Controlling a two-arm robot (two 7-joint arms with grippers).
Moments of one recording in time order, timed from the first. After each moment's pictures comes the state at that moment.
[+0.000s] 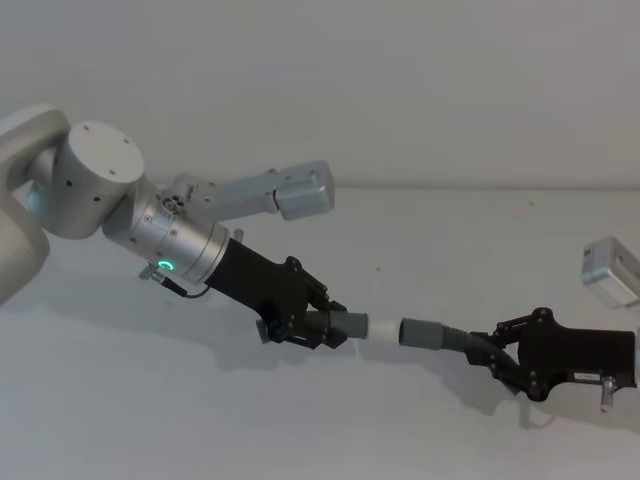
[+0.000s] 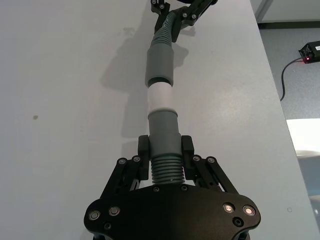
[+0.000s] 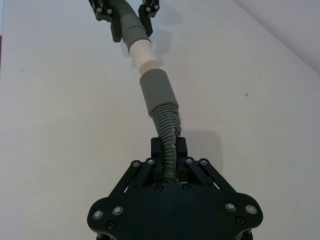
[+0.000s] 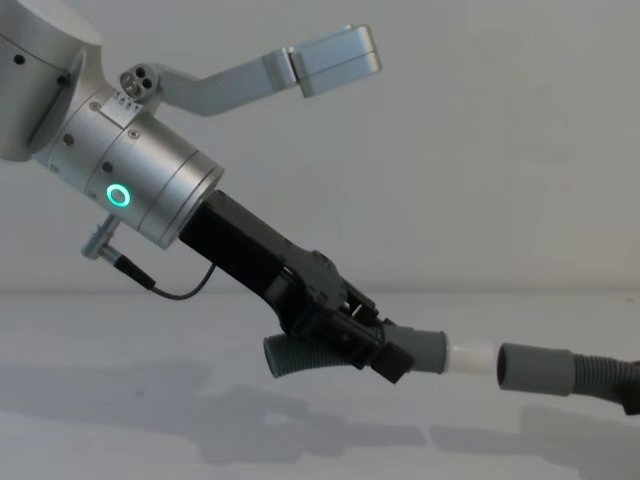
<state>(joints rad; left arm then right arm) -1.00 0.45 1.01 -1.21 -0.37 0.32 -1.17 0.37 0.79 -0.48 -1.43 0.44 0.01 0.97</state>
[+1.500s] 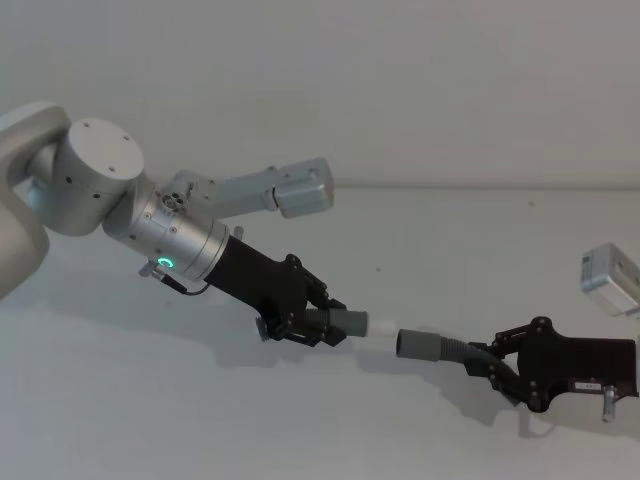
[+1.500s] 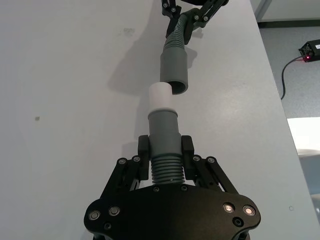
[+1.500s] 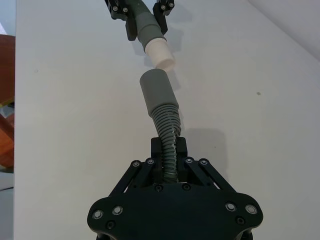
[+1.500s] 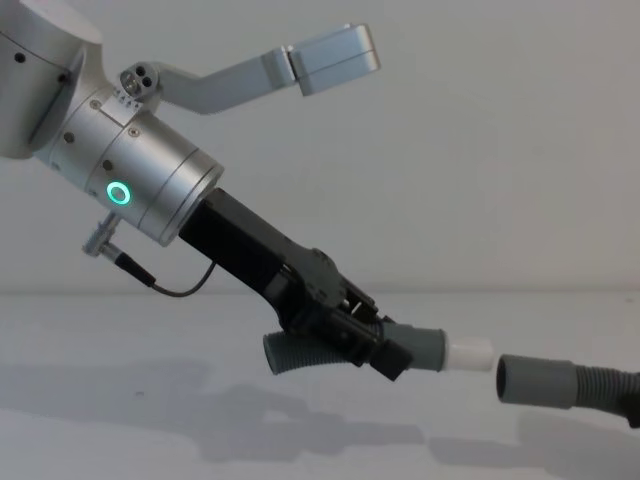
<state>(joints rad) -1.02 0.45 1.05 -1.20 -0.40 0.30 -1.16 0.35 0.83 -0.51 -1.47 0.48 0.03 0.96</state>
